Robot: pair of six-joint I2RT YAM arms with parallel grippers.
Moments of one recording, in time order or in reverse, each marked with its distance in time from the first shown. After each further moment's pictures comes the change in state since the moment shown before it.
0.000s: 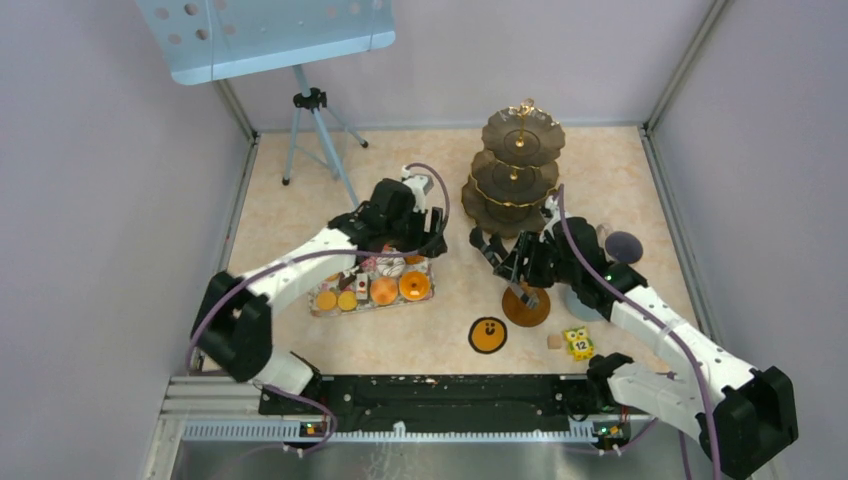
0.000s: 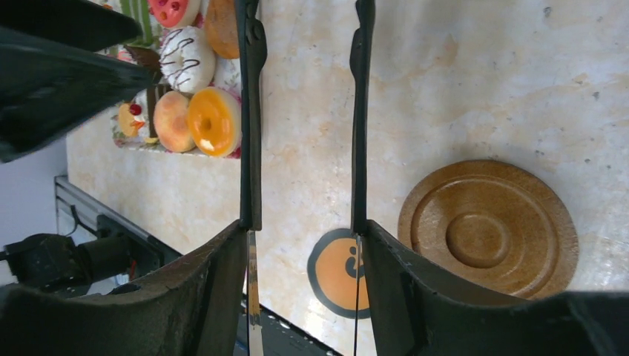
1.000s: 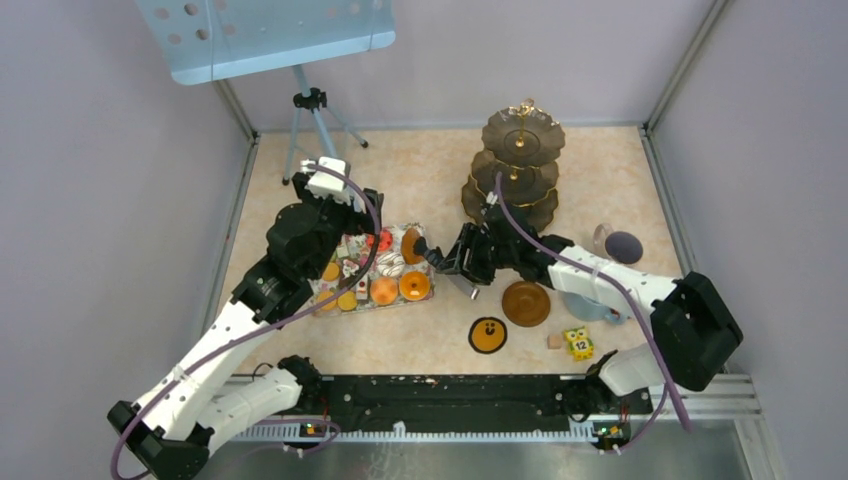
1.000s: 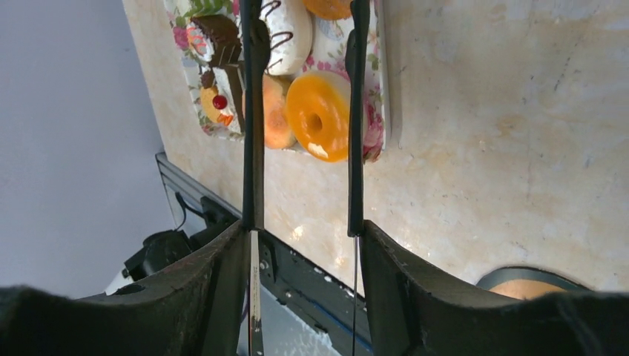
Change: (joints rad) left arm 0.000 -0.687 -0.110 0.140 -0.519 0.351; right arm 0.229 0.455 0.209 0.181 -0.095 0.384
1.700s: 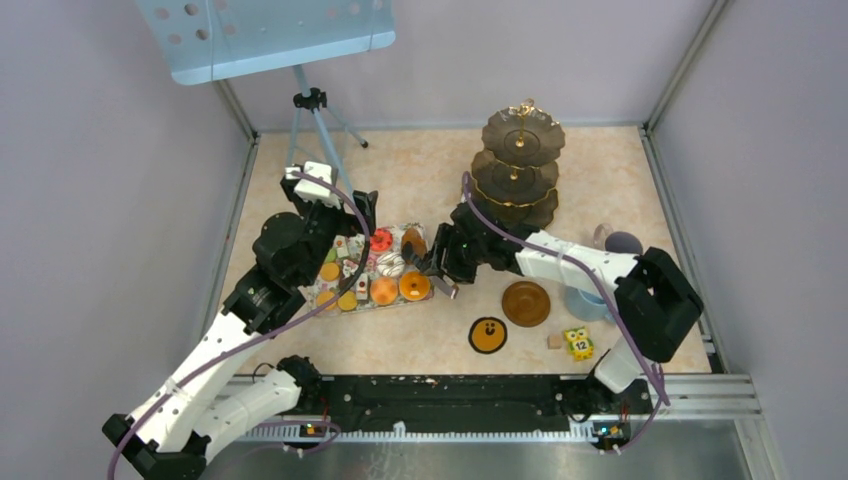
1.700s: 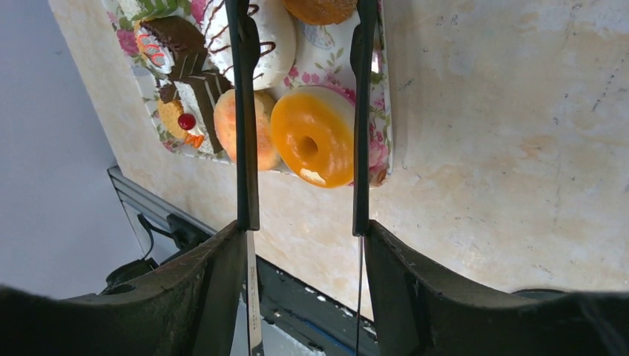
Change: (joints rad) left arm 0.000 -0.069 -0.024 0.044 -0.004 0.003; right arm 0.088 0.194 0.198 -0.132 0.116 -0.003
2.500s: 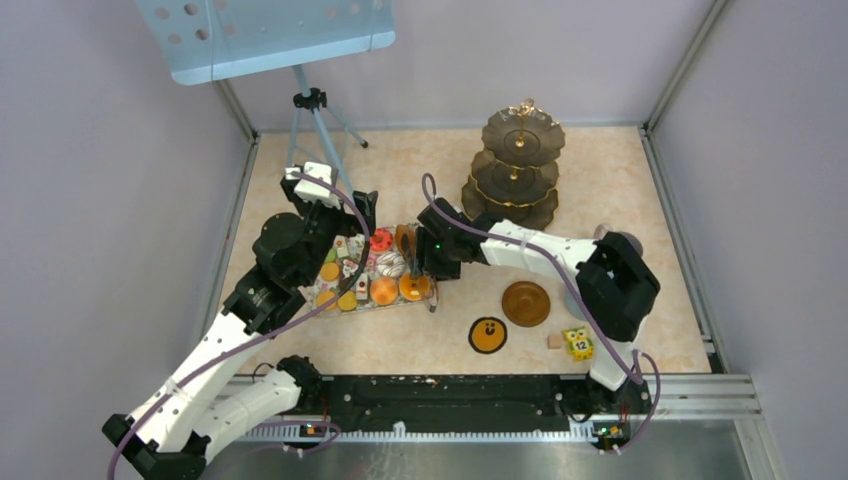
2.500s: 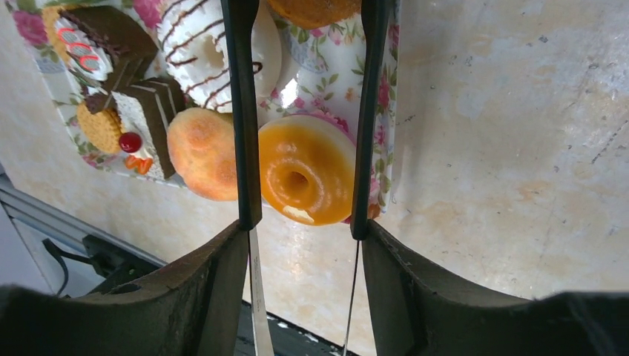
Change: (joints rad) left arm 0.000 -0.003 -0.005 0.004 0.000 0.000; right arm 0.077 0.213 0.261 -0.192 0.127 -0.124
